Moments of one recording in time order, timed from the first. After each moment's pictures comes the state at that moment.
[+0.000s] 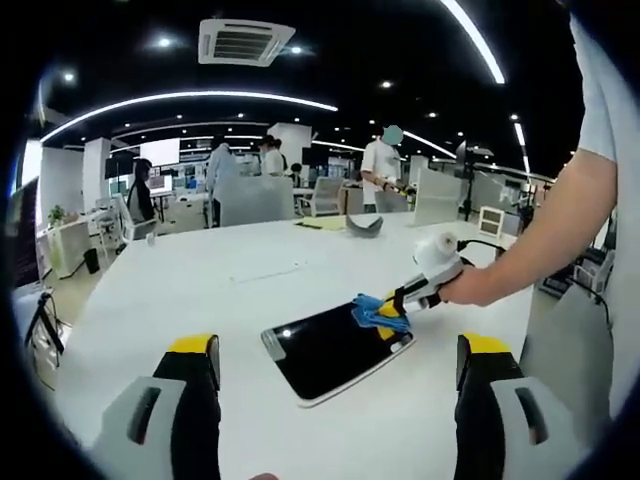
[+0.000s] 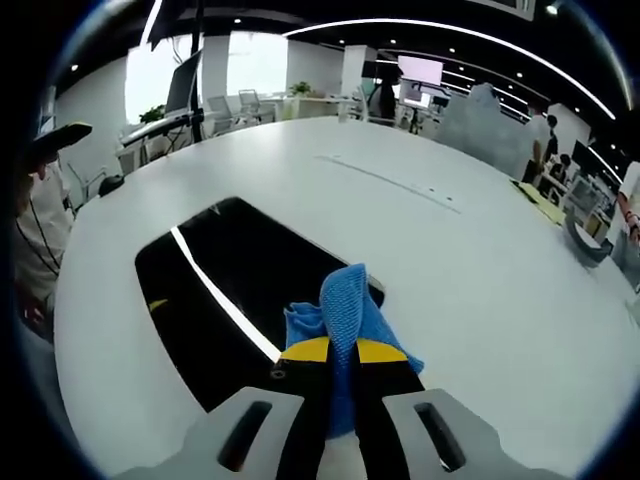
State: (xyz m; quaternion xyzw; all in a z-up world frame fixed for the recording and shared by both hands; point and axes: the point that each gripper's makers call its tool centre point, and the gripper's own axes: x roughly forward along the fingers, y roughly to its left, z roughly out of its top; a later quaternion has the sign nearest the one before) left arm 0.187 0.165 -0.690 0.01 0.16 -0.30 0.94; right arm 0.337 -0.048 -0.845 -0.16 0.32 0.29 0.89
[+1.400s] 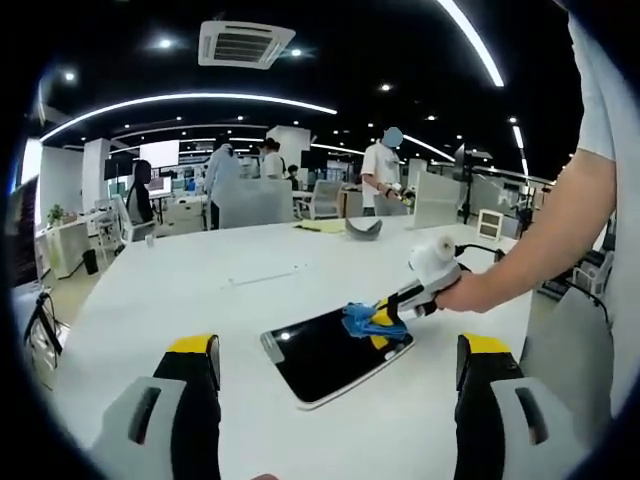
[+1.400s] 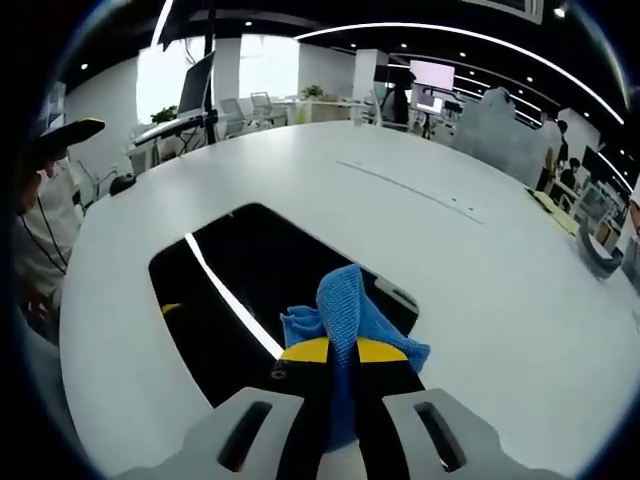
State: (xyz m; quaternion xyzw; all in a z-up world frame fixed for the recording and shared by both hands) left arm 0.189 0.166 -0.690 0.01 0.15 -0.30 0.94; right arm 0.332 -0.020 -0.846 -0.17 0.31 0.32 0.88
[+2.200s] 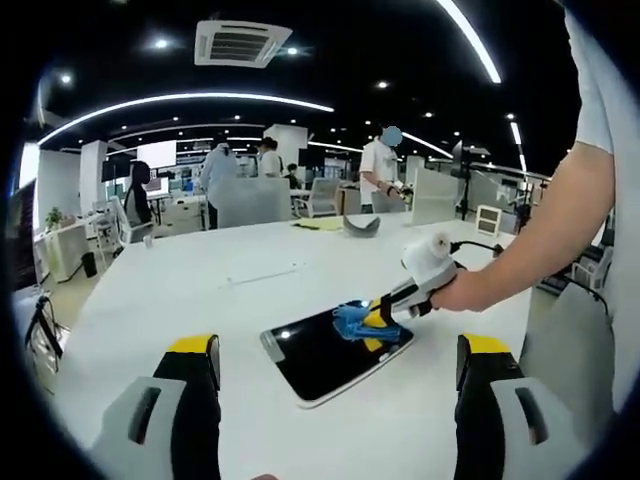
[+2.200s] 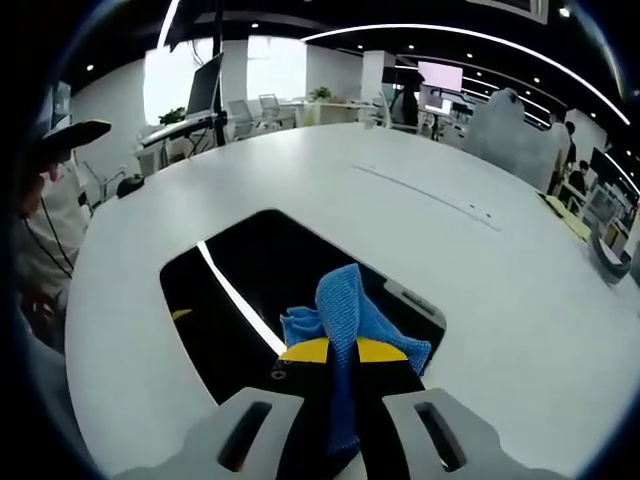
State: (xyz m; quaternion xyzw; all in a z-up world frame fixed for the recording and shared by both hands) left arm 0.189 0.165 -0.693 0.01 0.15 -0.31 0.94; right arm 0.327 0.002 -0.845 -0.16 0.31 0.34 0.87
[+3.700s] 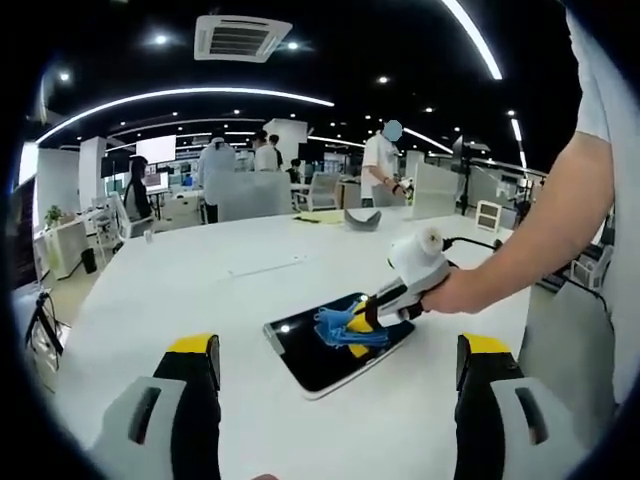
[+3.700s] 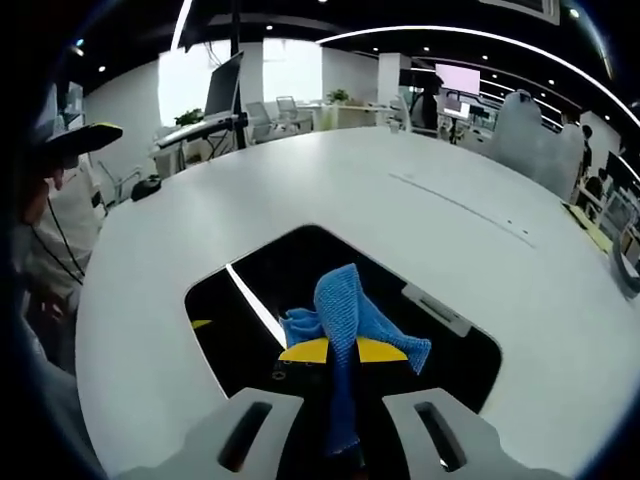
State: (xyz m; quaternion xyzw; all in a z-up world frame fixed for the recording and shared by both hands) left arm 0.187 0.174 -0.700 0.02 0.17 -0.31 0.94; right arm 0.319 0.053 -0.845 -0.15 0.31 0.38 0.86
